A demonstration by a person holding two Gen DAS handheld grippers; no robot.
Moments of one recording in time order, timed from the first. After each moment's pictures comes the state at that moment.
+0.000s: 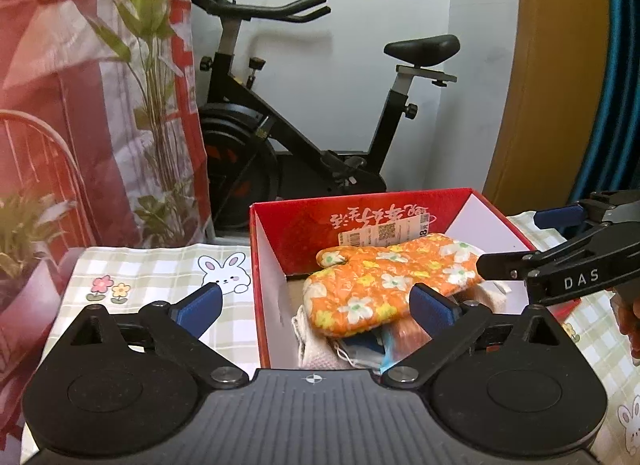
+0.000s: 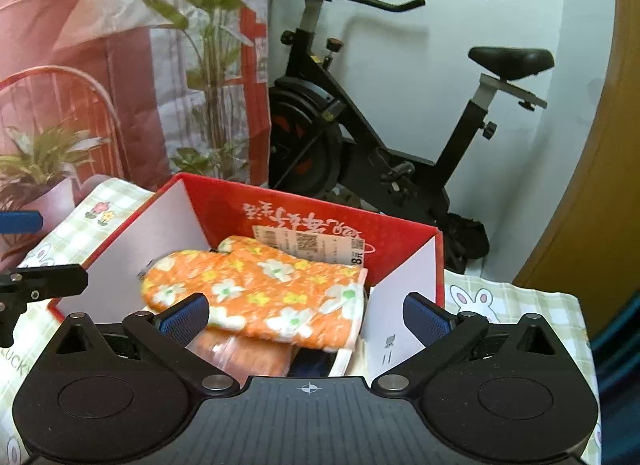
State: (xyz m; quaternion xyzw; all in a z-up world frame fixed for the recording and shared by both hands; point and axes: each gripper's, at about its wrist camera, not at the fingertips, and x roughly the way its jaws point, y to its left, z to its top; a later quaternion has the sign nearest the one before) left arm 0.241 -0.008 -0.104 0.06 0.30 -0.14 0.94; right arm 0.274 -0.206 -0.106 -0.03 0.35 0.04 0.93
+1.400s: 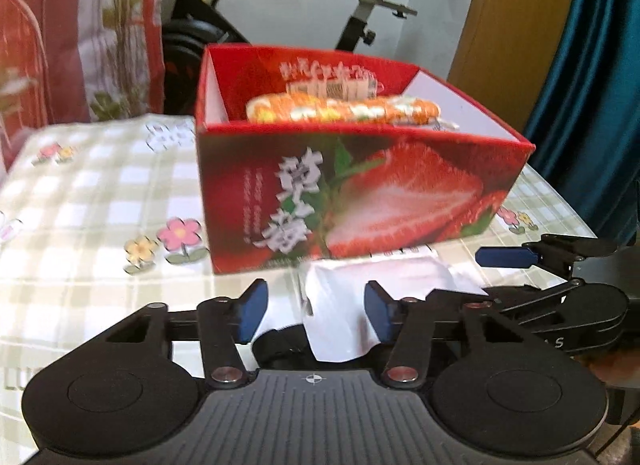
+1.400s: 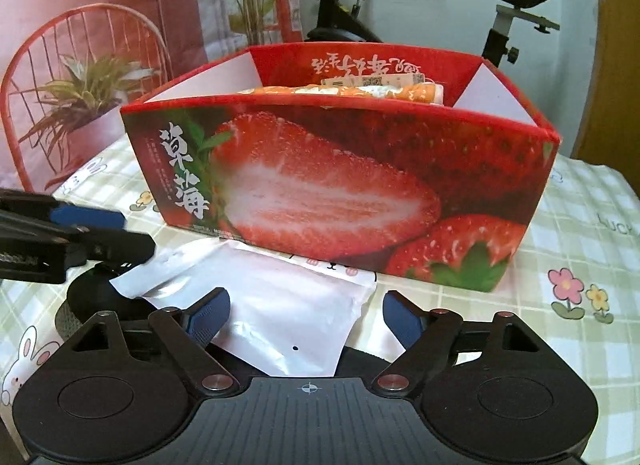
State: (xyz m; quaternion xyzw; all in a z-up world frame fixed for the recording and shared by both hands) left arm 0.179 0.004 -0.210 0.02 0.38 -0.21 0.90; right arm 0.157 -0.174 -0.234 0.04 0.38 0.09 0.92
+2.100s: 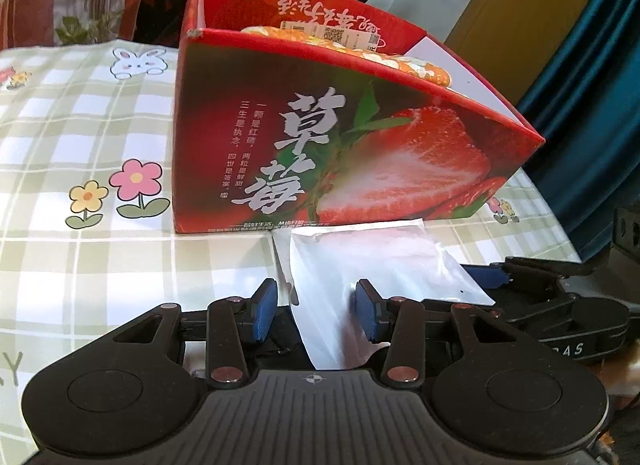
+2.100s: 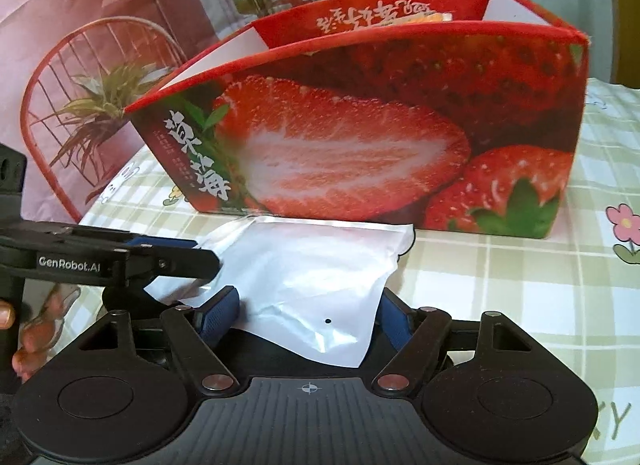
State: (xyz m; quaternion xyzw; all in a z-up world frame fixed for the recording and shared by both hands) left arm 0.220 0.014 -0.248 -0.06 0.45 -0.26 0.85; right arm 0.171 -0.189 -0.252 0.13 0.43 0.15 0.88
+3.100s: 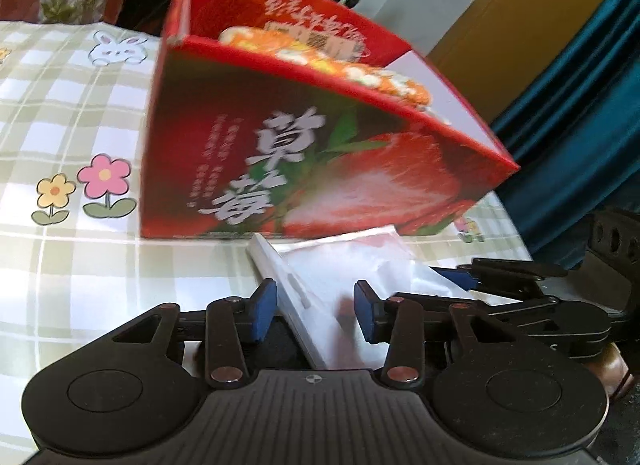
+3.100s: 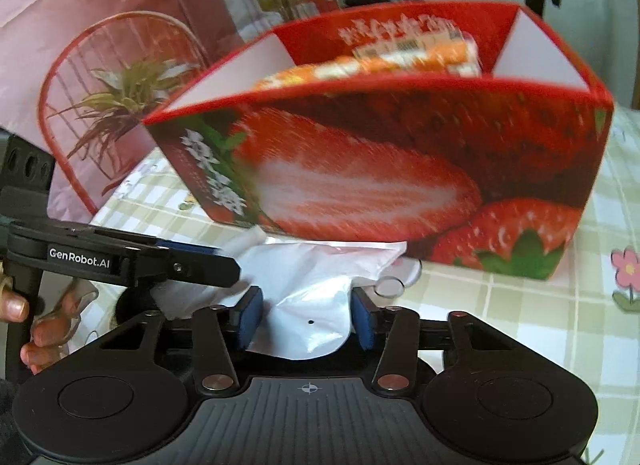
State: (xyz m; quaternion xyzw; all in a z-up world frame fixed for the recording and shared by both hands) left arm 0.226 0.012 -0.241 -0.10 0.45 -0.29 0.84; right arm 0.177 -0.190 -0.226 0.10 0.42 0.18 0.89
